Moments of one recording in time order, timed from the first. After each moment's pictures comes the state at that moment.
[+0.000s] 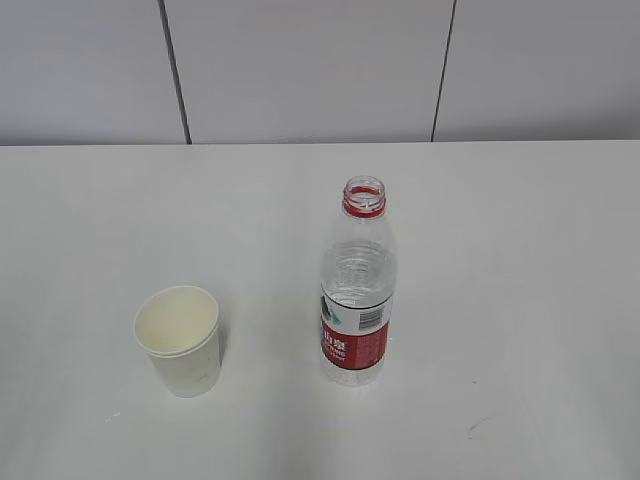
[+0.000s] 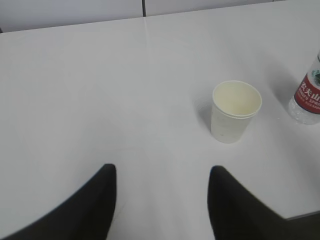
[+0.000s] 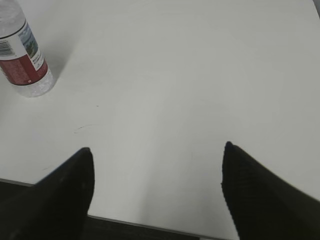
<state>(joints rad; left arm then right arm) 0.12 0.00 -0.54 -0.23 1.12 0.21 0.05 -0.02 -0.50 0.01 1.15 -0.12</state>
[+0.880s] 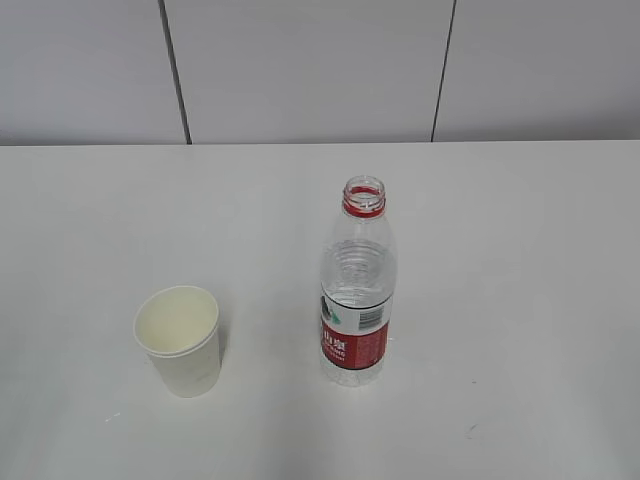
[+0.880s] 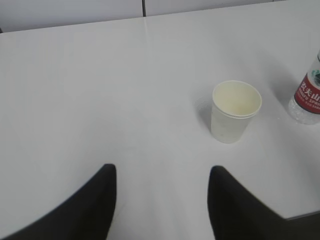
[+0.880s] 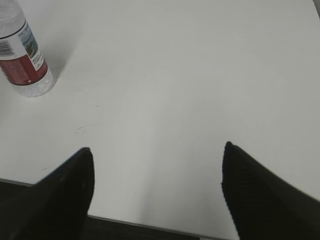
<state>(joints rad) 0.12 0.00 -0.54 -0.23 1.12 0.21 0.05 -0.02 -0.50 0.01 1.15 -0.12</state>
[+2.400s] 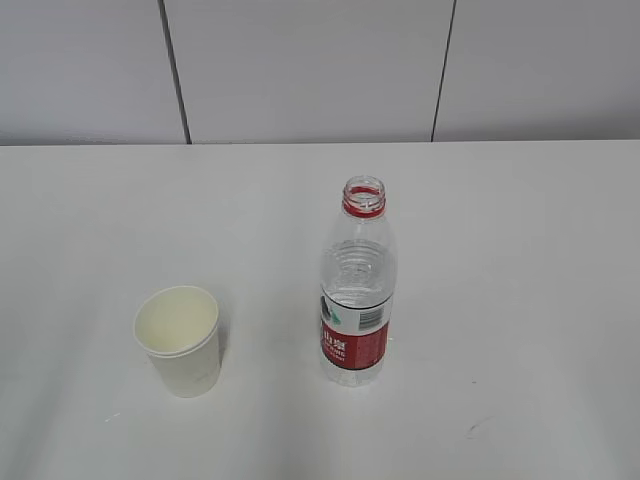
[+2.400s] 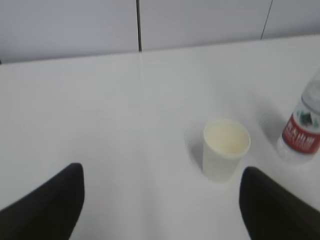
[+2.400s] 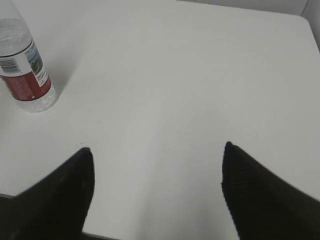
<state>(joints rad) 0.12 0.00 -0.54 -0.31 0.94 0.21 0.05 -0.02 -0.51 0.02 1.10 -0.15</state>
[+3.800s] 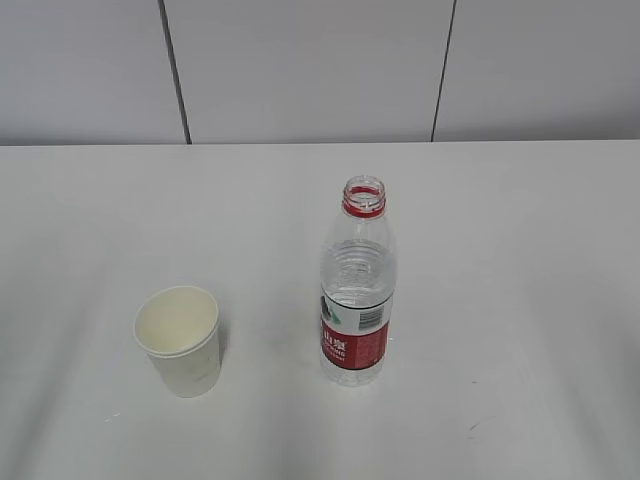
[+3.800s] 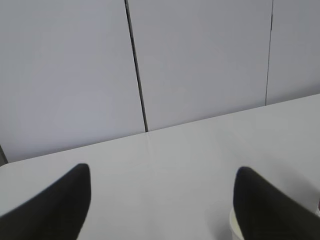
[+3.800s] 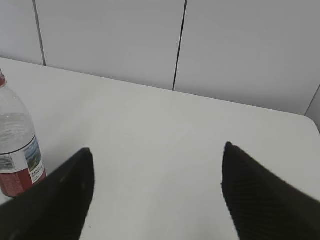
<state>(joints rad) 0.12 0.11 -0.36 -0.67 0.51 0.71 0.05 0.19 -0.37 0.19 0.48 -0.35</state>
